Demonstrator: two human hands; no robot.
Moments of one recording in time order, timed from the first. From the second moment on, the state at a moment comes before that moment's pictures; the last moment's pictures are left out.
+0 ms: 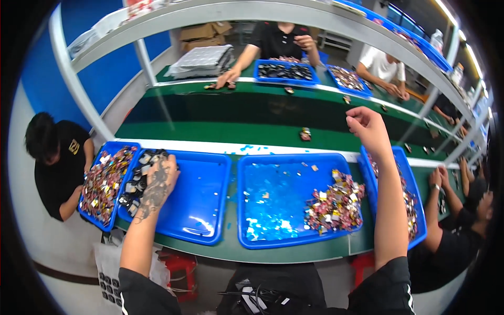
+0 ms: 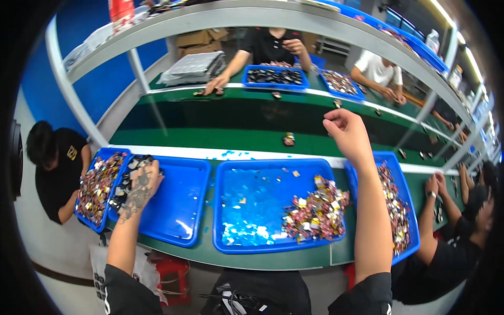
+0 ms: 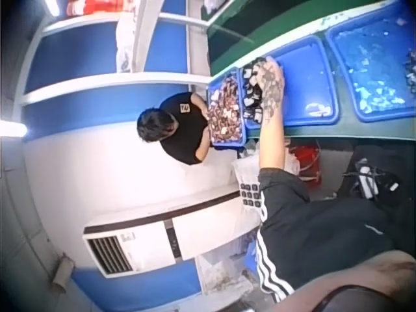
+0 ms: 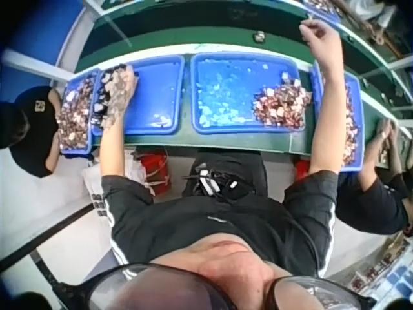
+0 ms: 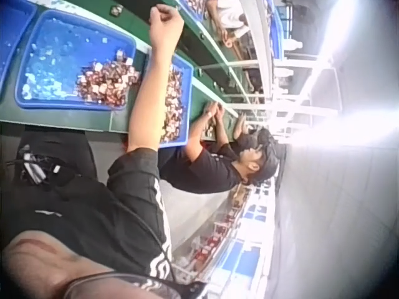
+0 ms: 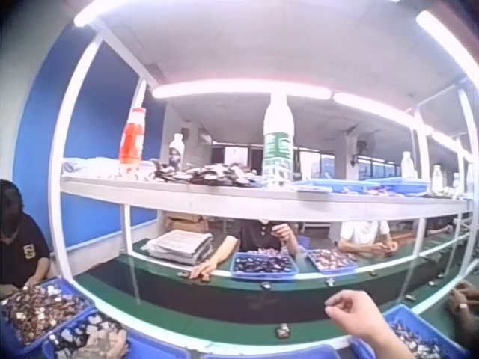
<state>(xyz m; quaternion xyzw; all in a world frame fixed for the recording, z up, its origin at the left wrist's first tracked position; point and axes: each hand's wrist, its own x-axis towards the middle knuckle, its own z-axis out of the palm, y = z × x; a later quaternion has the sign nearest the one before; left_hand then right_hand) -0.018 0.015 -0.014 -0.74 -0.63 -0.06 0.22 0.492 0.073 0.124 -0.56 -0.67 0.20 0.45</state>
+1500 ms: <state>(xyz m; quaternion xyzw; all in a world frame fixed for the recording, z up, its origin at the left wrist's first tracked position) 0.243 -0.028 0.009 -0.67 -0.38 -0.38 -0.52 0.442 -0.065 0.038 -0.44 -0.44 0.57 0.53</state>
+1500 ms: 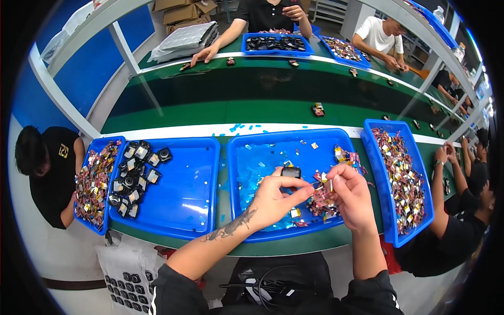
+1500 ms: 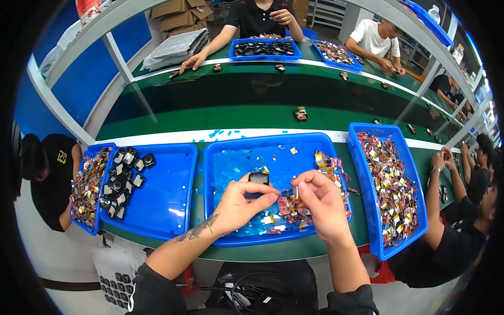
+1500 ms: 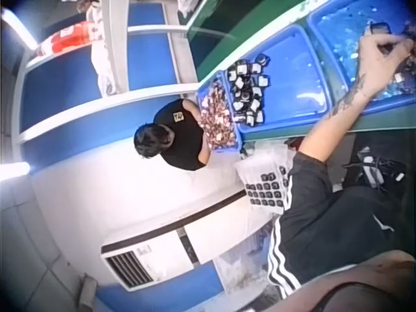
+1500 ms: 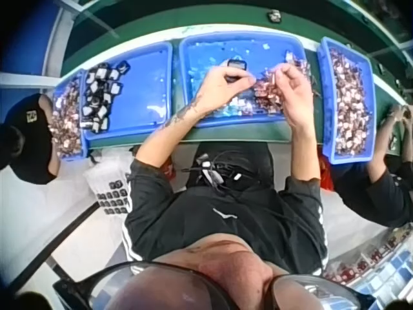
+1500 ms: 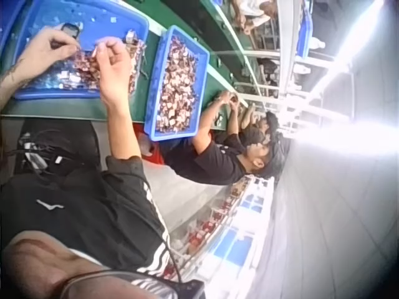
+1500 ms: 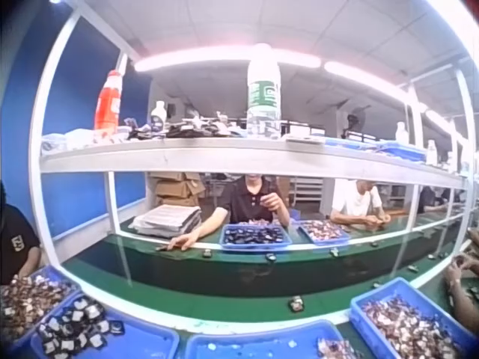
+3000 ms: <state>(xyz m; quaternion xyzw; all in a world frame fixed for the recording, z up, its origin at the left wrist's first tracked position) 0.235 -0.039 0.016 -0.68 -0.37 -0.37 -0.51 0.415 -0.072 0.041 -0.49 -0.66 0.32 0.47</state>
